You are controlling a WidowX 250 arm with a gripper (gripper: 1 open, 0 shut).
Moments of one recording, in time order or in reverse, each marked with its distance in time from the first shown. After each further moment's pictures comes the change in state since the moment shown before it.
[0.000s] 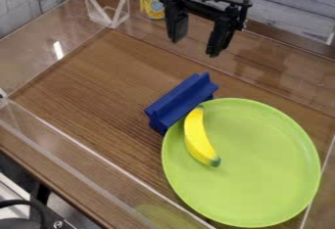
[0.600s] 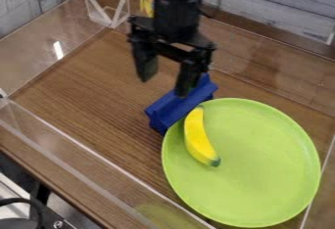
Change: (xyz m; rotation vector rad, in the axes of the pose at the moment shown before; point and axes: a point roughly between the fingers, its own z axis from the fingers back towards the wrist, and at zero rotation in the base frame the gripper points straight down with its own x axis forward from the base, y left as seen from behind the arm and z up) arm -0.050 0.015 -0.026 -0.029 -0.022 0.034
